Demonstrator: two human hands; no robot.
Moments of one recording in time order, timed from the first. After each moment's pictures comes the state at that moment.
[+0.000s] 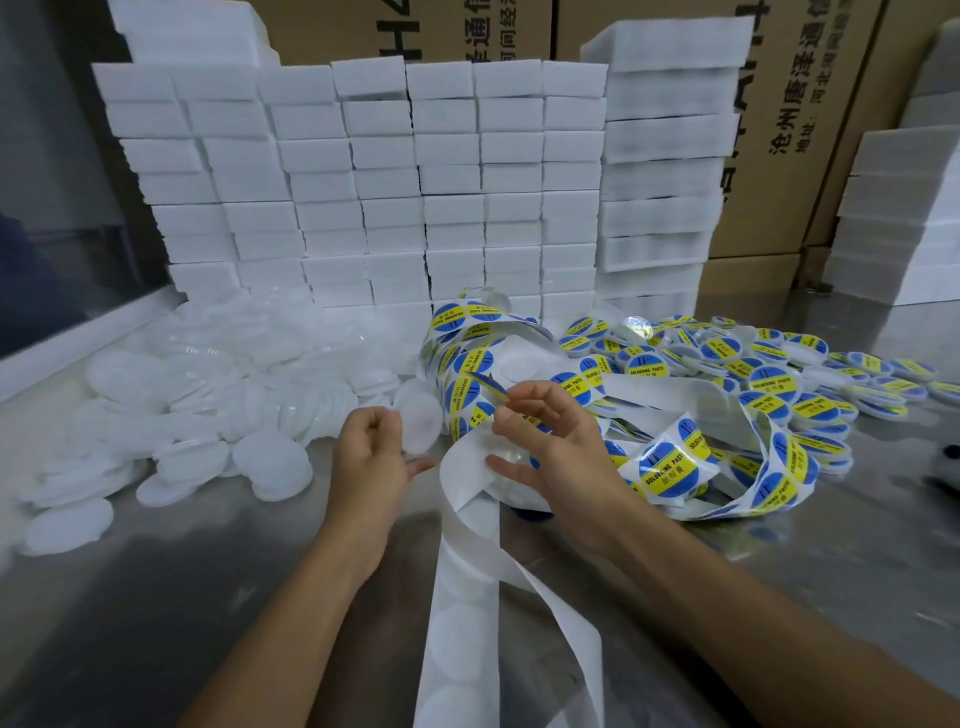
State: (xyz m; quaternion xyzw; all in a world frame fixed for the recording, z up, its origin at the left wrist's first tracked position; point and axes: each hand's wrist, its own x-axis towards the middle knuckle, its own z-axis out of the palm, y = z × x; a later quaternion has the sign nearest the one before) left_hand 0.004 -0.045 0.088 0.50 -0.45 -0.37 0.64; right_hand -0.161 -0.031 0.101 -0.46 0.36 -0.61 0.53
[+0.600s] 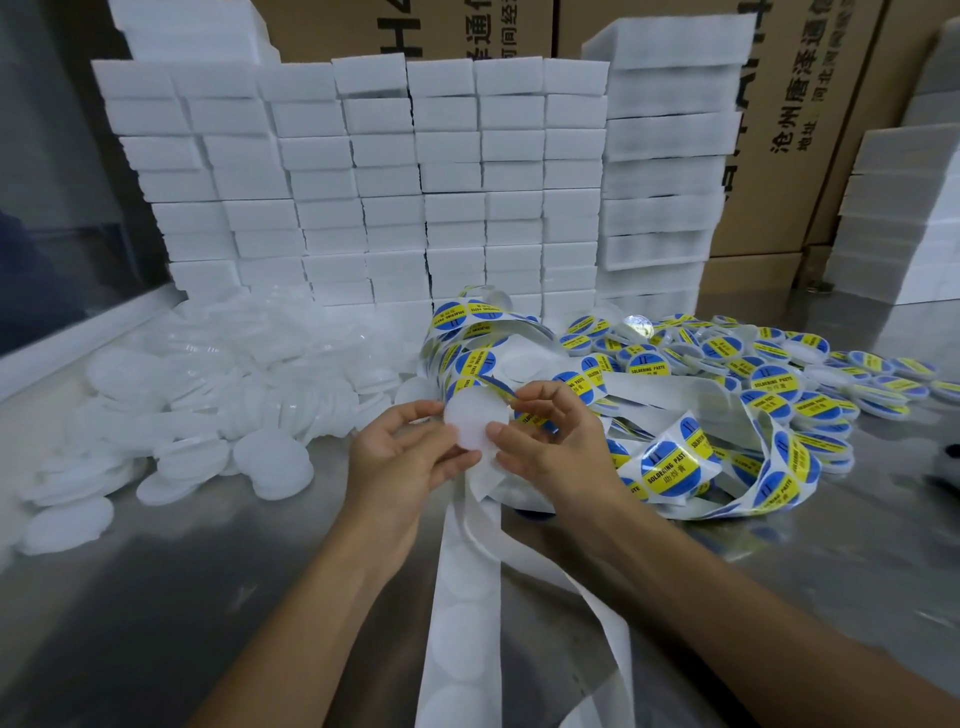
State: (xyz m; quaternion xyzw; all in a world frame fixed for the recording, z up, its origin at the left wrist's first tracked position) left_hand -0.009 -0.030 0.102 0.38 -0.40 -0.54 0.64; right_hand -0.160 -0.032 0.095 -0.49 0.40 -0.63 0.46
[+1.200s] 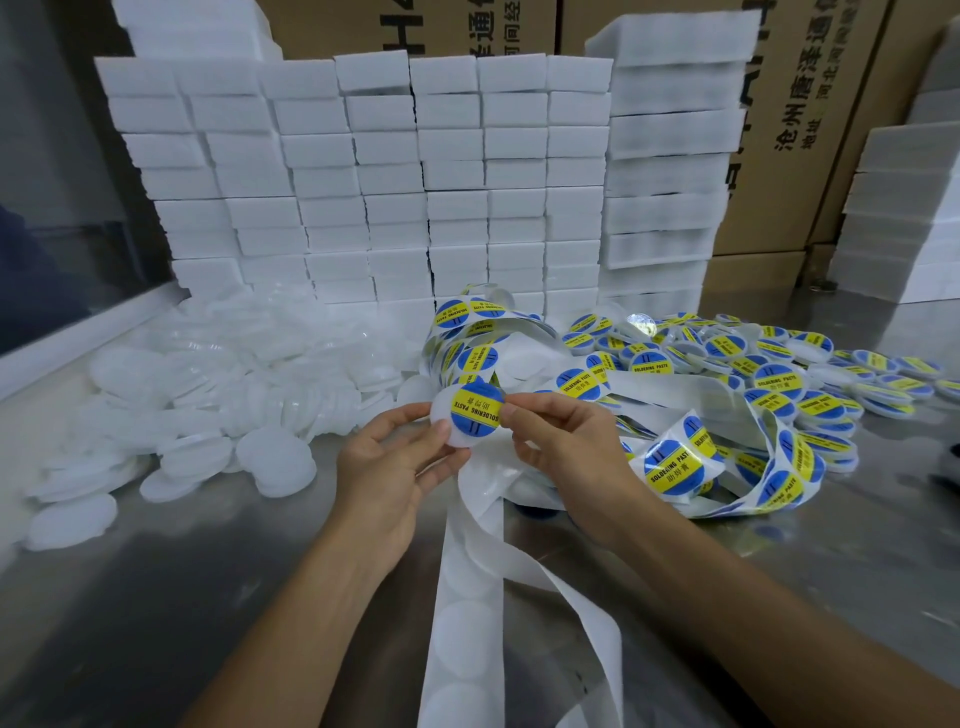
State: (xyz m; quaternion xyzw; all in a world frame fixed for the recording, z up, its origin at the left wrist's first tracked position) left_hand -0.002 -0.032 0.099 0.37 -0.35 -0.57 0.65; right_hand -0.164 -0.030 0.105 -0.47 0.42 -0.60 0.50
